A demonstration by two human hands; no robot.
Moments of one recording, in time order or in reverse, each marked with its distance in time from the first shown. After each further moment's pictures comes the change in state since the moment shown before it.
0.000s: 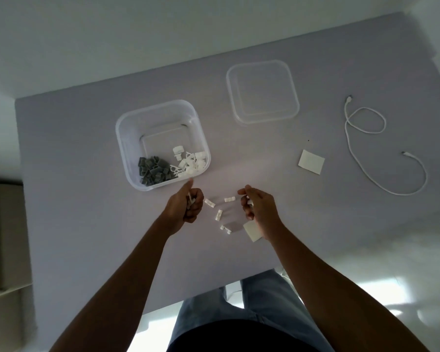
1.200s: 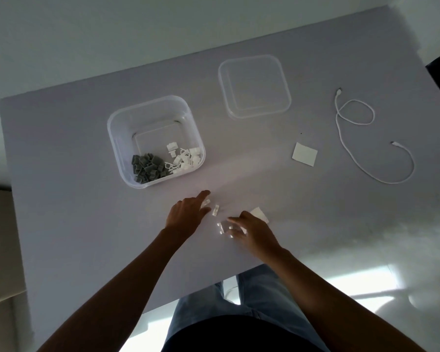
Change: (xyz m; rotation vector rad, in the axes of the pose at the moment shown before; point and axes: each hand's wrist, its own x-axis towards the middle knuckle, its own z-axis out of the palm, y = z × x) left_hand 0.016 -0.052 0.001 1.408 0.287 0.433; right_hand -0.045 0.062 -0.019 -1.089 -0.173 -0.567
